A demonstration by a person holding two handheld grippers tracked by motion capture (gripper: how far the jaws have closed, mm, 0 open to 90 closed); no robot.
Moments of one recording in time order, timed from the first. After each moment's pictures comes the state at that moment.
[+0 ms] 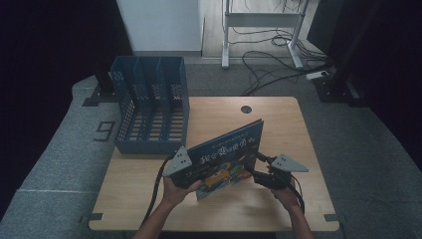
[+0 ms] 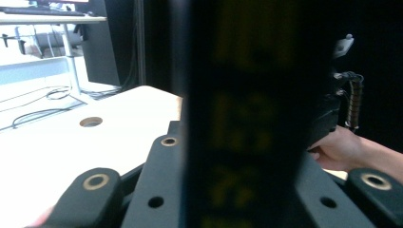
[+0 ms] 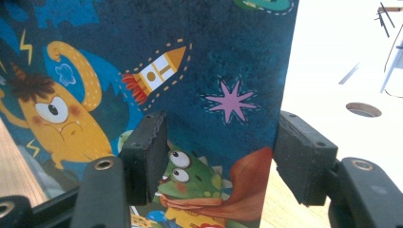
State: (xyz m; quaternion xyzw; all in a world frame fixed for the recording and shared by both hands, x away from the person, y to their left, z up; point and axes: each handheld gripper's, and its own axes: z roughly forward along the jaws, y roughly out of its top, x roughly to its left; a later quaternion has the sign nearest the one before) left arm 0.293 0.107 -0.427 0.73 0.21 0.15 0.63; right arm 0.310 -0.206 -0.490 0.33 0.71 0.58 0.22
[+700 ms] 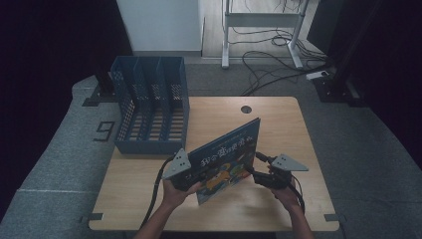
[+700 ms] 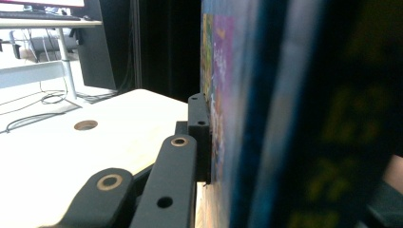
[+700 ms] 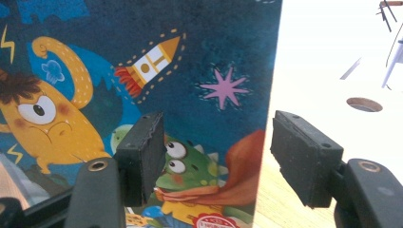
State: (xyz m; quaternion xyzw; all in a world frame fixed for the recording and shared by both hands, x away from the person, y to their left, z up) left arm 0.289 0.109 -0.428 0.73 0.22 0.15 0.63; right arm 0.311 -0.208 -0.491 0.33 0.71 0.58 0.22
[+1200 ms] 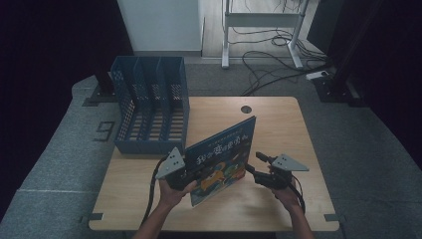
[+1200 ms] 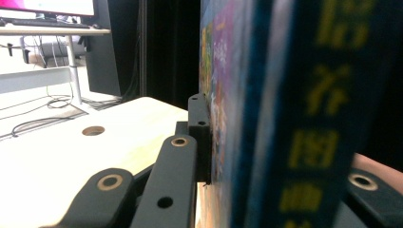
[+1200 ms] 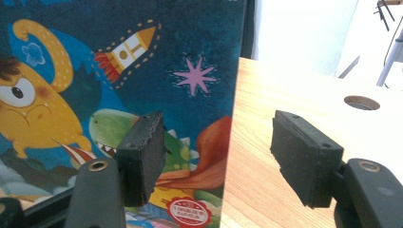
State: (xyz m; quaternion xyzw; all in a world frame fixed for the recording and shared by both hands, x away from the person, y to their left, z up) left arm 0.286 0.119 -0.421 0.71 0.23 0.15 0.65; right arm 0.311 -0.209 -0.492 0.34 0.71 0.58 0.22
